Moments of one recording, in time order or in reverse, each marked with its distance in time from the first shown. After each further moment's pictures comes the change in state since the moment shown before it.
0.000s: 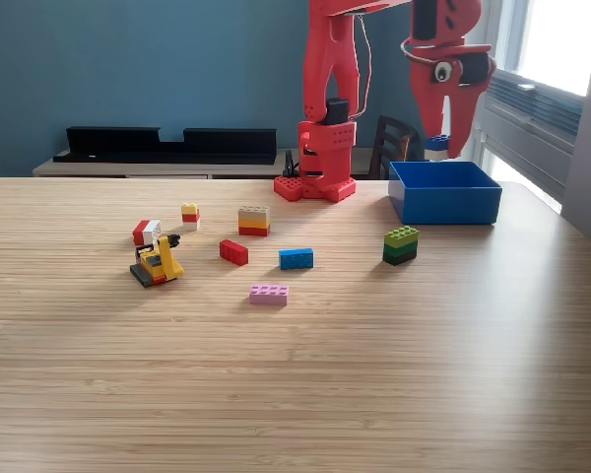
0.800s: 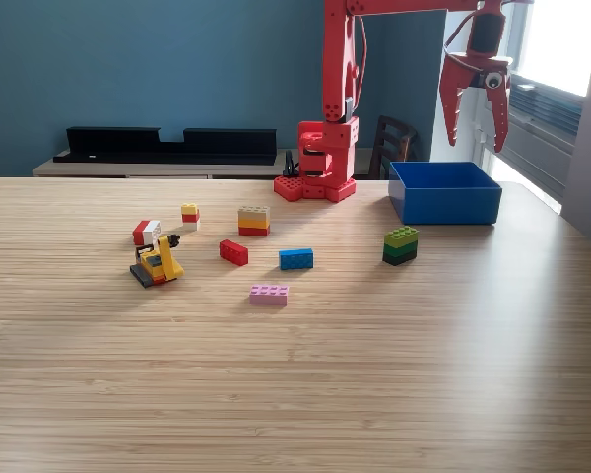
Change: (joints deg) arm -26.1 0.1 7.3 0.5 0.2
